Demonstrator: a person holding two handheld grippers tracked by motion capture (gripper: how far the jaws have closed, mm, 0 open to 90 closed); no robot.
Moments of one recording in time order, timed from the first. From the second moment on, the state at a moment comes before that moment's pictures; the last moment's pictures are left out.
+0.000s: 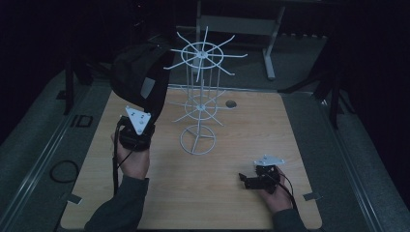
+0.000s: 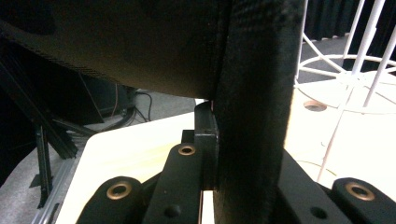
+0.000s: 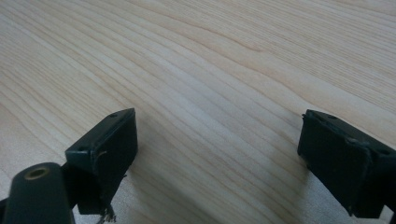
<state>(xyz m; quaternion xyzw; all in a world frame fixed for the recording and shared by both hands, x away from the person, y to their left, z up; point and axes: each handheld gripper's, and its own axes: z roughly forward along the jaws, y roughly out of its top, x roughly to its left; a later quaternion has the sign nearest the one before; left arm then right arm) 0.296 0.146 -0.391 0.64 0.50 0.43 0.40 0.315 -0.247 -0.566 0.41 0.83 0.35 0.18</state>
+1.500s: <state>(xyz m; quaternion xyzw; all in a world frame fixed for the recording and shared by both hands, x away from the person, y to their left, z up) 0.301 0.119 -0.422 0.68 0.47 0.43 0.37 0.315 -0.247 -0.566 0.41 0.82 0.35 0.18</state>
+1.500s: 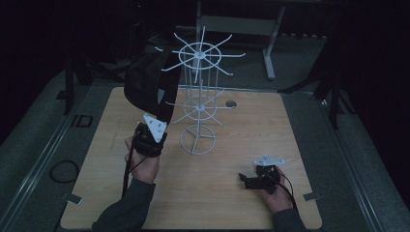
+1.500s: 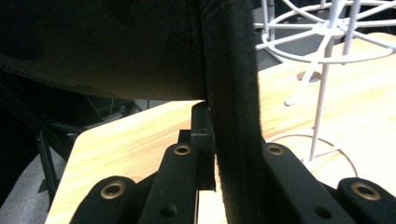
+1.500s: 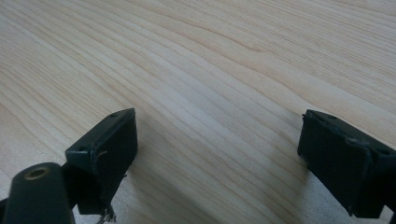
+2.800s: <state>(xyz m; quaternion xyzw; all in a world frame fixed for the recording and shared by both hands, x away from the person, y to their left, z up) 0.295 0.128 -0.431 0.67 0.49 0.35 0.44 0.315 -0.247 -0.566 0.41 0.82 0.35 0.18</state>
